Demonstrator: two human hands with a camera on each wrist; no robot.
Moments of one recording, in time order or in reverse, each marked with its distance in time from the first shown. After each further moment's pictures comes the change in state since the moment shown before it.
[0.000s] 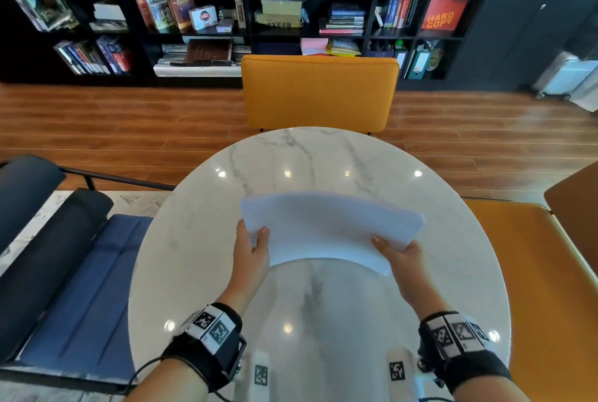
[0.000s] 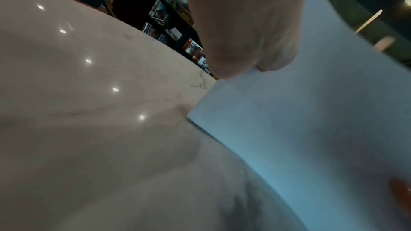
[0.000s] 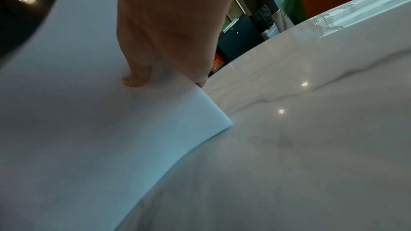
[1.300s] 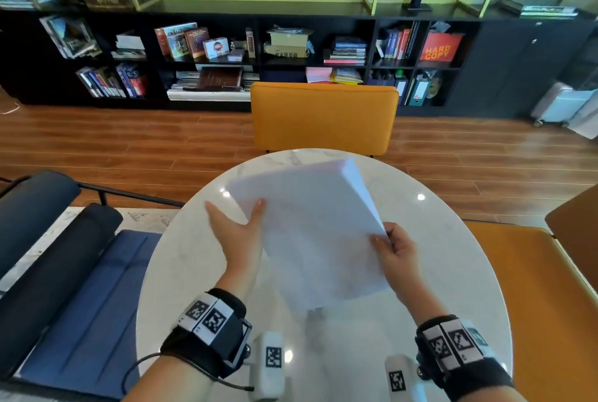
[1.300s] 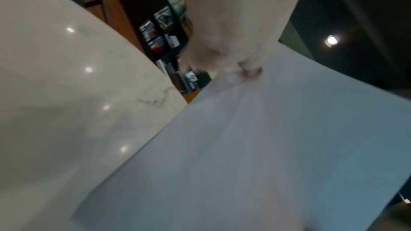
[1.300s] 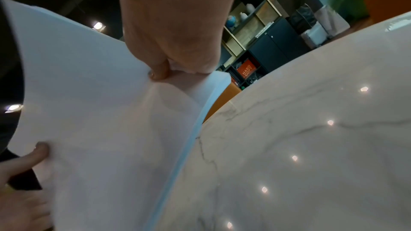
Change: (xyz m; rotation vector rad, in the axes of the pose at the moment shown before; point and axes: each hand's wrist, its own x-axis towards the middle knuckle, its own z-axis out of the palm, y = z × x) left_hand 0.023 0.061 -0.010 -0.015 0.401 -0.081; right_hand -0.013 -0.038 0.022 -0.206 -0.061 -0.297
